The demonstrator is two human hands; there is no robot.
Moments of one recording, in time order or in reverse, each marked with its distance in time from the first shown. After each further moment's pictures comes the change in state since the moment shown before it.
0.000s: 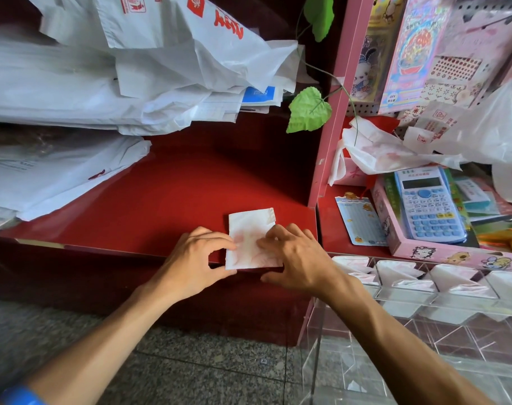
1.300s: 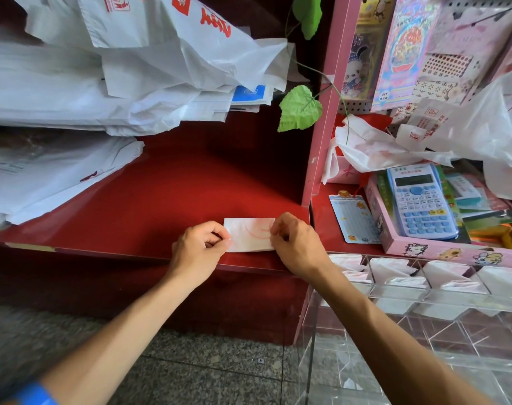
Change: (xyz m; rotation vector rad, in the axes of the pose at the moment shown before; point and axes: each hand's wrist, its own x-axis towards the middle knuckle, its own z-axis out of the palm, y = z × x) left_hand 0.017 0.034 0.008 -0.397 0.186 -0.458; right_hand 0.011 0.006 0.002 0.573 0.276 0.417
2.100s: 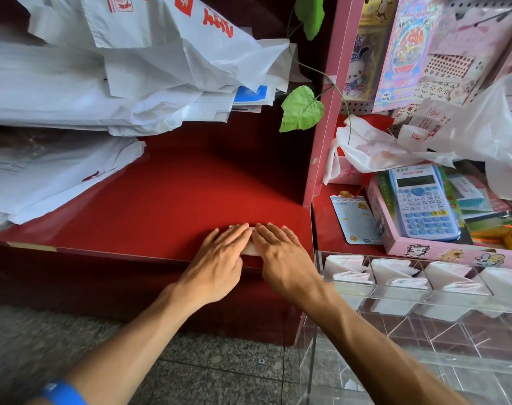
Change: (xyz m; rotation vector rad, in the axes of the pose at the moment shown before) left_hand -0.001 -0.005 0.018 0.591 -0.335 0.423; right_hand -0.015 -0.007 0.023 -0.570 -0.212 -0.348
